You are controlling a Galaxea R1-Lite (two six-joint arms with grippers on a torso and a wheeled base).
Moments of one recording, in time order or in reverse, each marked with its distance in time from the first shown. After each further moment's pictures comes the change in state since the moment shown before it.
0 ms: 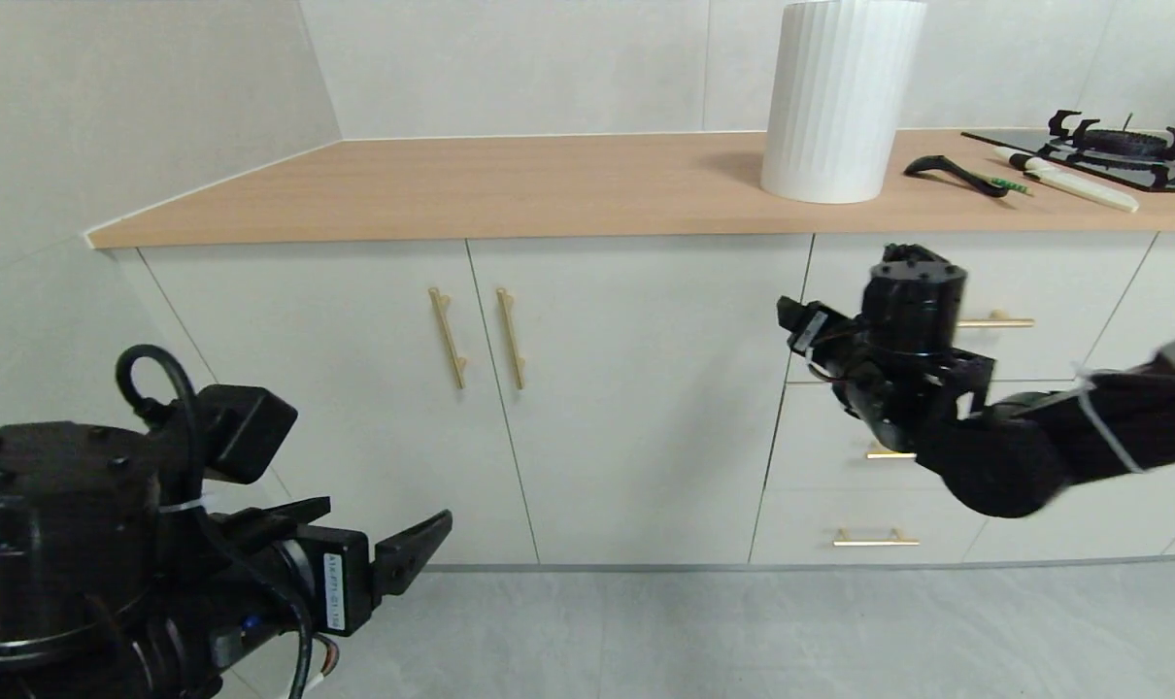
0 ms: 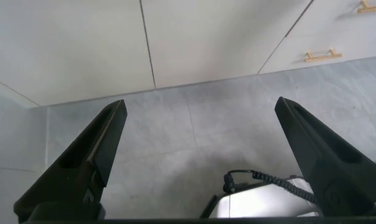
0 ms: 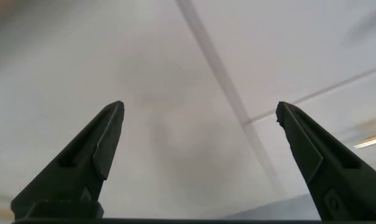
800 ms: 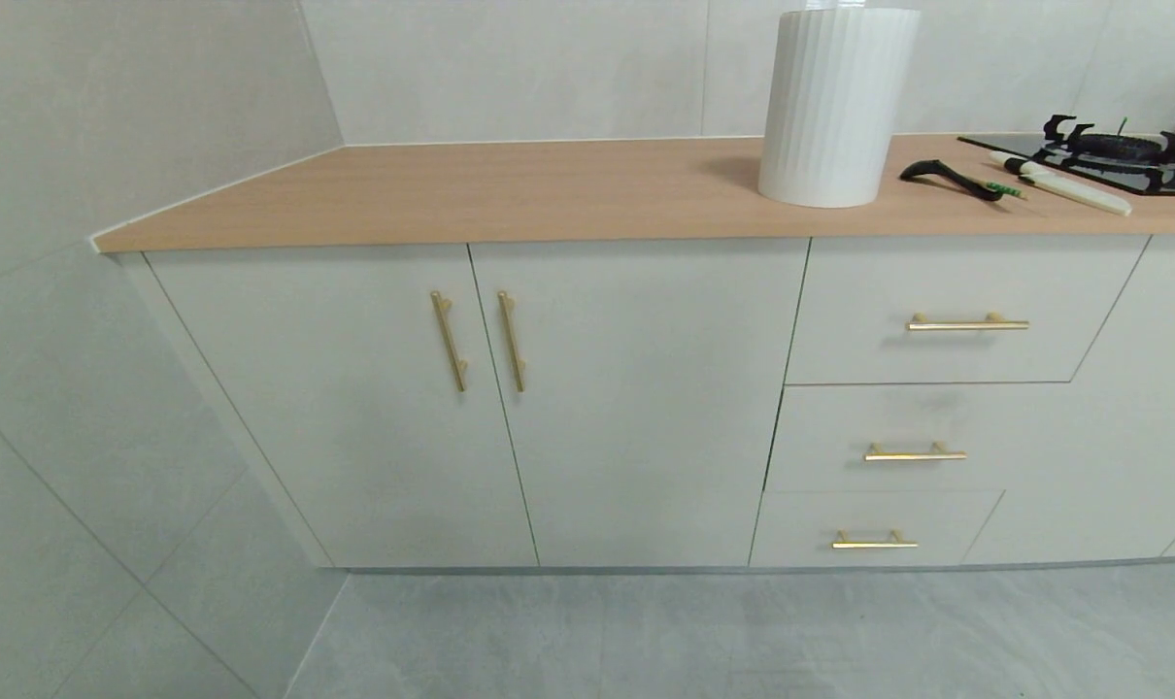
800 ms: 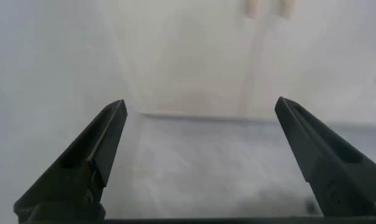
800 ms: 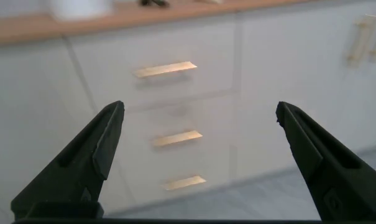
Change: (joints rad) left arm 0.350 -0.998 0.151 0.475 0.094 0.286; right arm -0.223 -1.531 0.903 0.386 0.024 -0.517
